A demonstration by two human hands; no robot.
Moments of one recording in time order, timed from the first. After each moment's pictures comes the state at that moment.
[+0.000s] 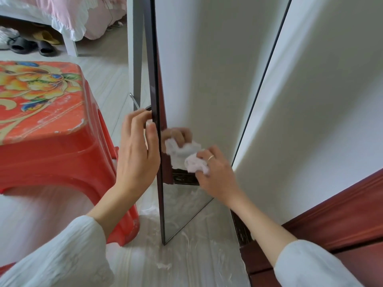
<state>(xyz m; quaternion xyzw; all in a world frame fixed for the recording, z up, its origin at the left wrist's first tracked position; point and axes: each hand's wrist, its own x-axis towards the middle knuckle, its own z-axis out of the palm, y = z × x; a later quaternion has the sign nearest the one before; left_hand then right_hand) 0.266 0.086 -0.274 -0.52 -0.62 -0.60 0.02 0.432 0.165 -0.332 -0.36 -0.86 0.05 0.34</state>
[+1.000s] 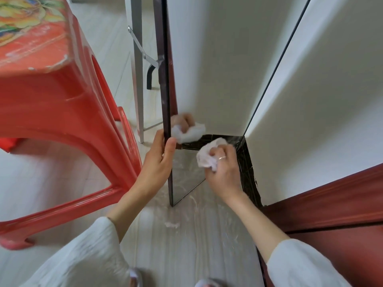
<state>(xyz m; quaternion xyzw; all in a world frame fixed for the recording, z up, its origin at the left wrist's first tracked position) 0.287 0.059 -0.376 -0.50 -0.61 -0.54 -0.31 0.444 0.134 -0.438 -0.40 -0.82 0.06 0.40</state>
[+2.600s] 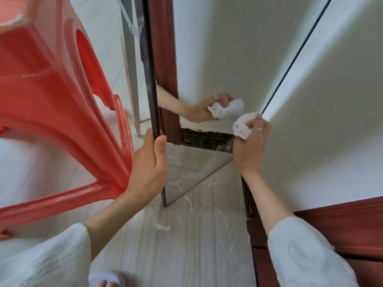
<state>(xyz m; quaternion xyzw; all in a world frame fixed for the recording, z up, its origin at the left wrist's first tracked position) 0.302 0.074 -0.401 -0.45 -0.69 -0.53 -0.19 0.469 0.228 -0.442 -0.54 -0.70 0.09 0.47</state>
